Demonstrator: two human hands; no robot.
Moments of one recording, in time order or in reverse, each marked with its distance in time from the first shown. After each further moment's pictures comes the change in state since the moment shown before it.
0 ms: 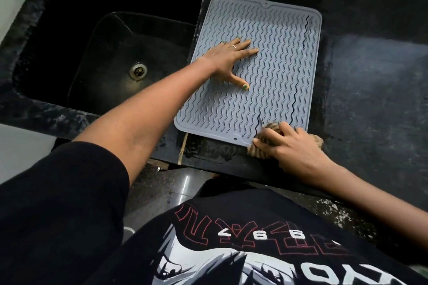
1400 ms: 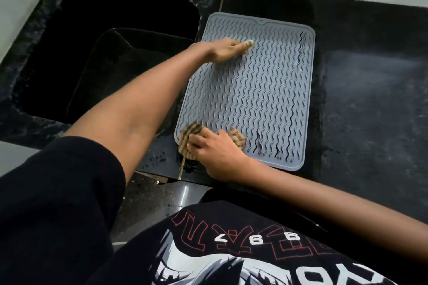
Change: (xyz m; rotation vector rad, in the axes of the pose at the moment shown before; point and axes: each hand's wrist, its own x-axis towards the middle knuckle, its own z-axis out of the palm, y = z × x) left_hand 0.013 -0.007 -0.057 -0.614 -0.123 -0.205; right_hand 0.102 -0.083 -0.035 0.157 0.181 -0.205
